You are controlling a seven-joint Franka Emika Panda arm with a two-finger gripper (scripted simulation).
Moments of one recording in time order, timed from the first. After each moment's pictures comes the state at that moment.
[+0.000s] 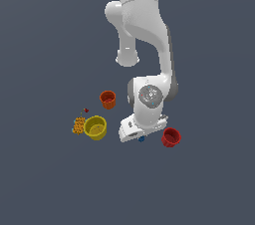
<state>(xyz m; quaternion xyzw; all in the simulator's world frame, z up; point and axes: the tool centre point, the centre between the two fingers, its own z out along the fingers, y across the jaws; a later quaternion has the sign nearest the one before) 0.073 0.065 0.042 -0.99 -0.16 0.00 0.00</state>
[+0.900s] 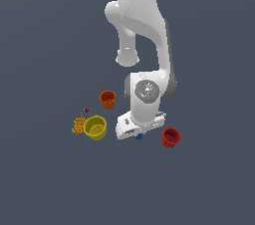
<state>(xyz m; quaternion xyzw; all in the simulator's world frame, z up) 0.070 0.053 0.060 -0.99 -0.16 0.00 0.00</state>
